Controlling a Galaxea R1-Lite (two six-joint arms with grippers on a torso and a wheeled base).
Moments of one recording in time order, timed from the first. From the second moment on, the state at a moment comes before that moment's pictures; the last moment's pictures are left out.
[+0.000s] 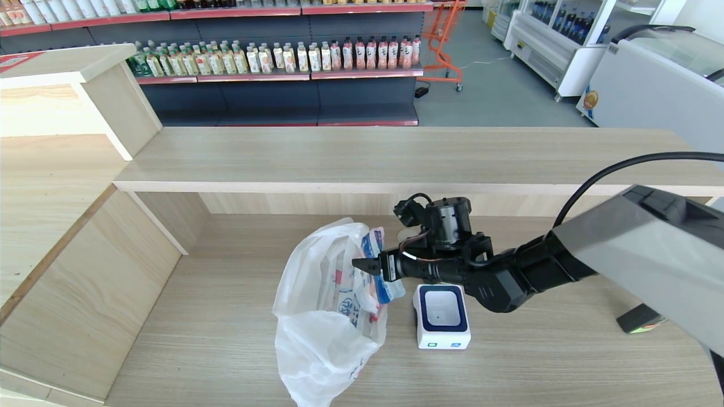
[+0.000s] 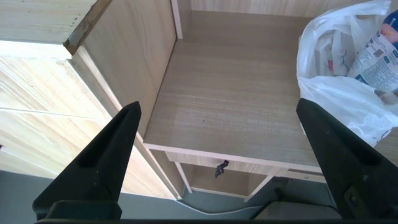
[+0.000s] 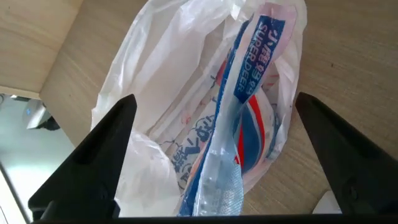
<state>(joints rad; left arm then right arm) 0.00 0.00 0.00 0.05 0.13 0.01 0.59 2.24 -1.25 -0.60 0.24 0.15</state>
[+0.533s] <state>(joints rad) 0.00 0.00 0.00 0.05 0.13 0.01 0.52 1.82 -0.87 -0.59 0.33 0.26</state>
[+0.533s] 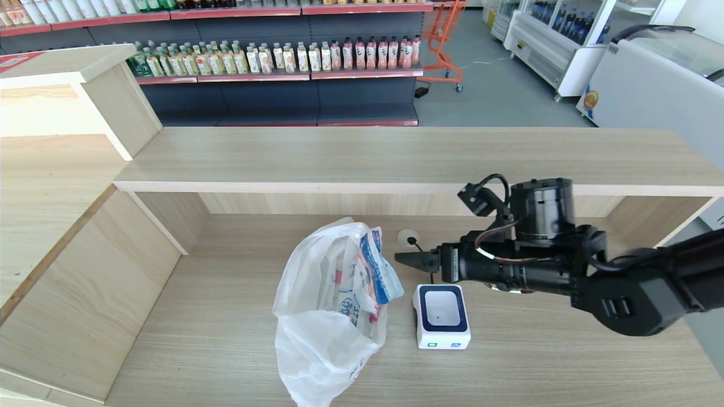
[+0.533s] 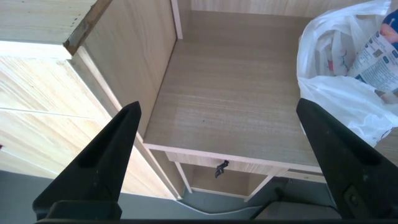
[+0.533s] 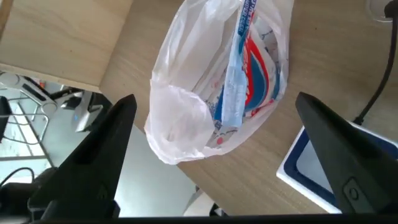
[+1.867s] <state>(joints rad) 0.00 0.00 0.00 0.05 0.13 0.00 0.27 1.28 -0.54 -0.44 0.24 0.19</state>
